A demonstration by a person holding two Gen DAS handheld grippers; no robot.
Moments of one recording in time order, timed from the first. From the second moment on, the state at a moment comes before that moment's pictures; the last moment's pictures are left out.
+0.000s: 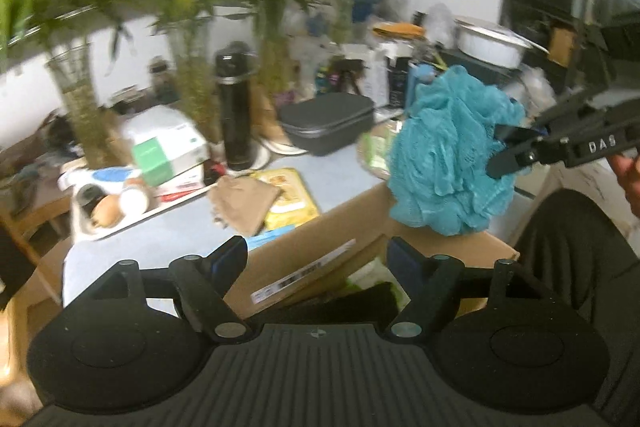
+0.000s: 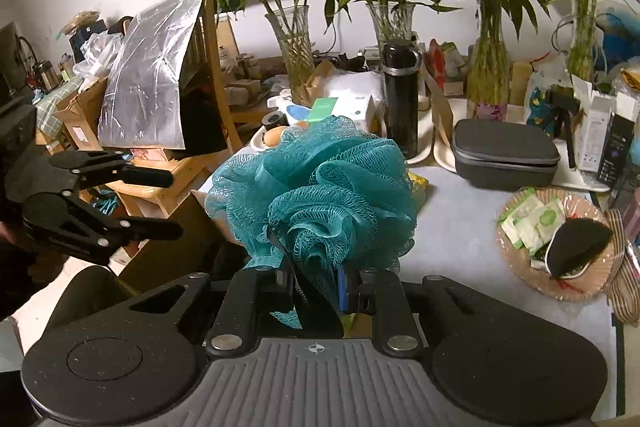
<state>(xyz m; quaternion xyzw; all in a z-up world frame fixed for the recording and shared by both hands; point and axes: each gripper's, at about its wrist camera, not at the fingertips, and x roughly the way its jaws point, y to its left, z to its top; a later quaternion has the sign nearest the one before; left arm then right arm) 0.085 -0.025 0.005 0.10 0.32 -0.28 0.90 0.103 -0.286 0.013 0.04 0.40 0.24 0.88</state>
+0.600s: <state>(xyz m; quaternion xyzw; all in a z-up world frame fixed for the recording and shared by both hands) 0.040 0.009 0.005 0.06 0.32 -0.23 0.92 0.099 -0.236 -0.024 -0.07 0.41 0.20 0.89</state>
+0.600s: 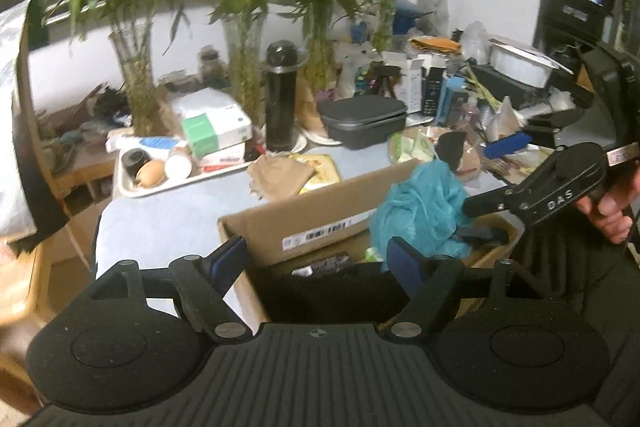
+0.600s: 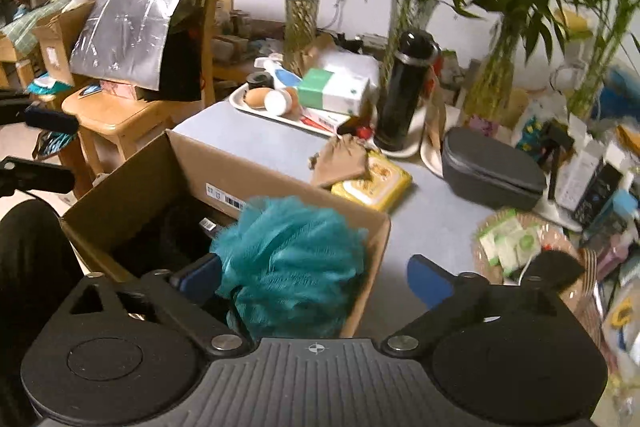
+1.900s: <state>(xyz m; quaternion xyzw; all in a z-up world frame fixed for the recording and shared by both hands) 0.046 0.025 -0.007 0.00 0.33 -0.19 0.93 0.109 -0.269 -0.013 0.01 0.40 0.14 0.90</state>
